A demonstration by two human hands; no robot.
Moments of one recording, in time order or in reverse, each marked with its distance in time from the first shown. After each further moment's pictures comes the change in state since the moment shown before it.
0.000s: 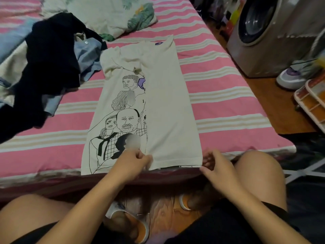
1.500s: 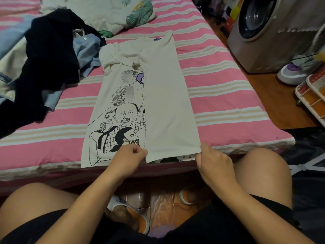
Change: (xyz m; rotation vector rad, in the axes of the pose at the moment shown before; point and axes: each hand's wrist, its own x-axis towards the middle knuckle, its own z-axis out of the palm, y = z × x) left_hand -0.003 -0.012 0.006 -0.066 0.073 0.034; right_hand -0.003 0.004 0.017 -0.779 0.371 -0.466
